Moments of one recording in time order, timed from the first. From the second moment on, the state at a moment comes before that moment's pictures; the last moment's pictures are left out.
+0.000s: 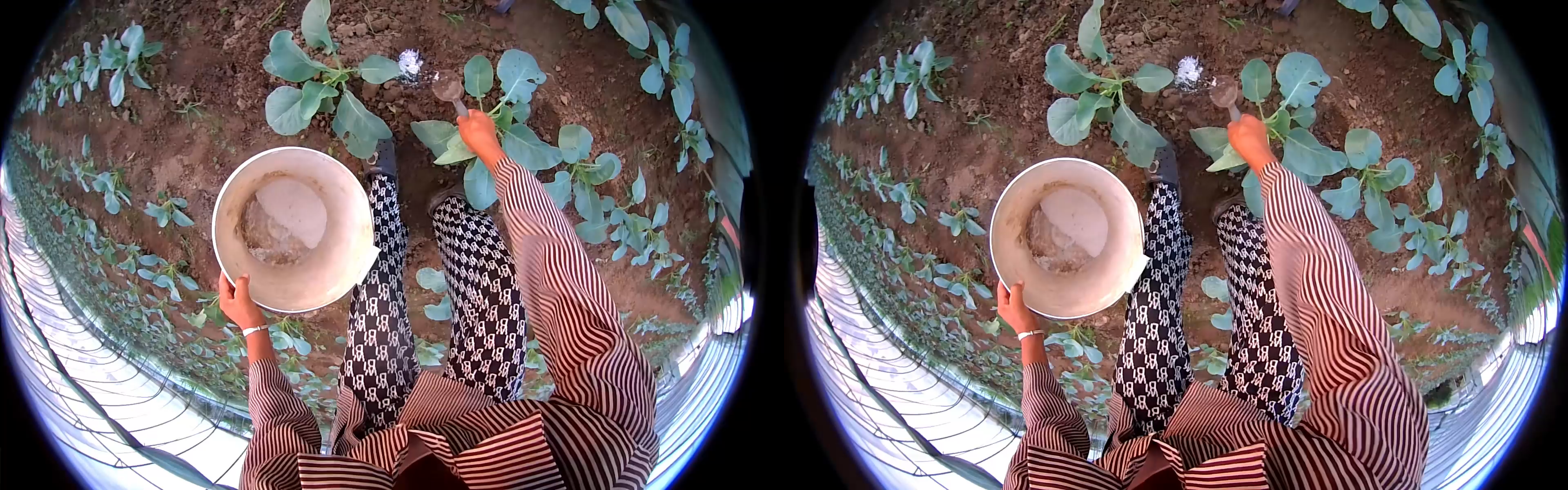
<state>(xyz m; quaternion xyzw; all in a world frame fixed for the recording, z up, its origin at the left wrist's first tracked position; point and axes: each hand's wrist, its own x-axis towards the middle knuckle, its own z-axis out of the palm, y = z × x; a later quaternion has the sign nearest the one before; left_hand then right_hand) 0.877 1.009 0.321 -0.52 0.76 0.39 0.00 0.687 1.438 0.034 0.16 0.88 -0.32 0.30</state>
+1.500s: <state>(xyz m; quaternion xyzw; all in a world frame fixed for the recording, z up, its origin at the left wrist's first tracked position) 0.814 1.063 0.396 -0.46 0.75 0.48 0.01 0.653 1.484 0.307 0.38 0.61 -0.57 0.41</state>
